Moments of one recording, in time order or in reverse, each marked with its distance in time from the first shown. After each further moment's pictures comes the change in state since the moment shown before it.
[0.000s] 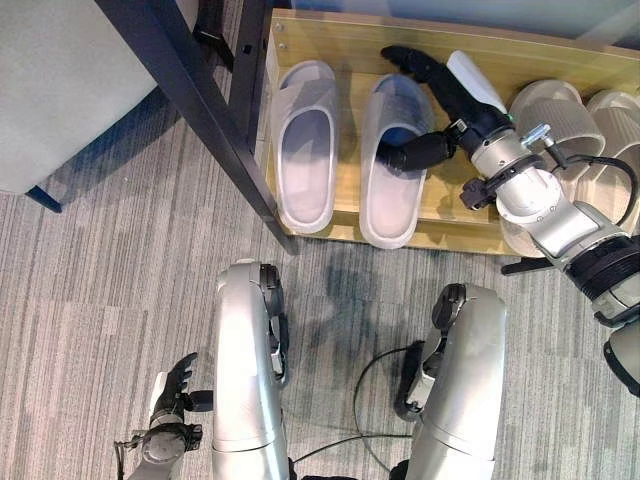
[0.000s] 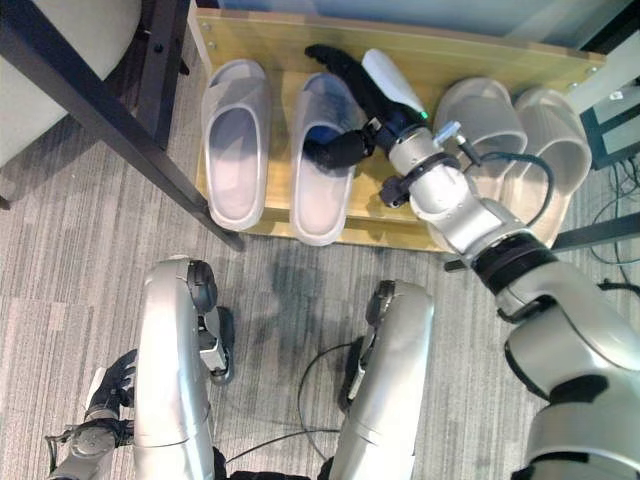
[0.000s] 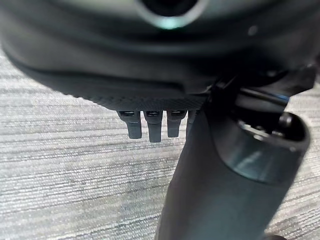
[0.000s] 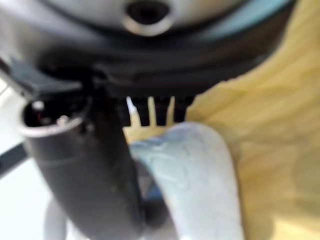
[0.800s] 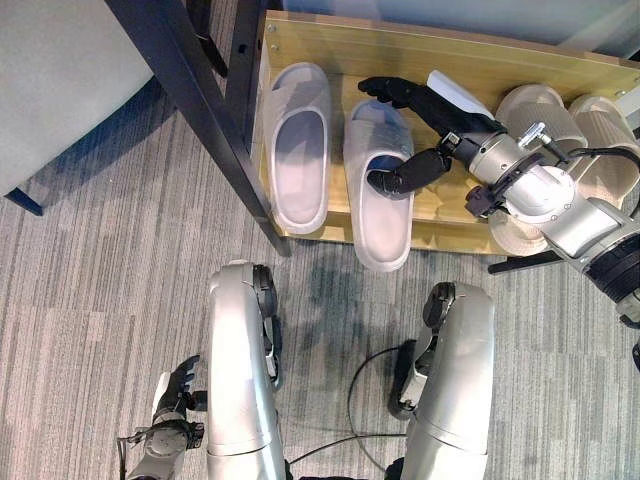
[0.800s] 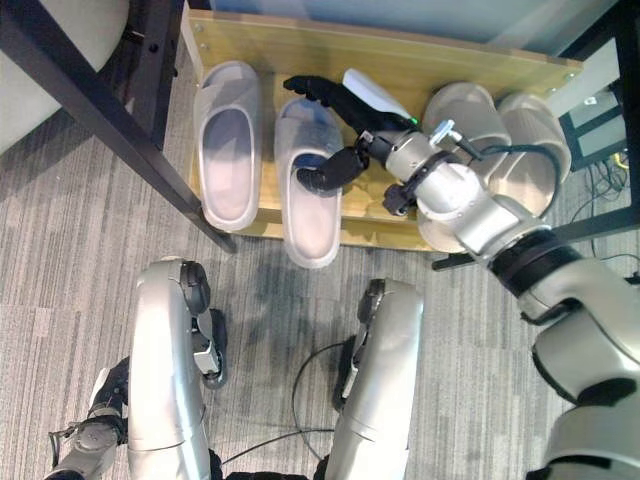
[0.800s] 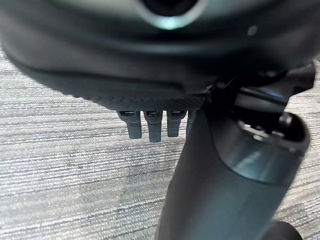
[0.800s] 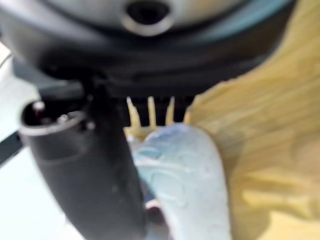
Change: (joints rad) left arm -0.031 -0.018 0.000 0.048 0.001 0.026 -0.001; right arm -0.022 -0.083 0.063 -0.077 0.073 0.008 0.108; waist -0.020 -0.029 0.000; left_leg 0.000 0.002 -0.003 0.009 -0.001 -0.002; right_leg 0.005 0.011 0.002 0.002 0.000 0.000
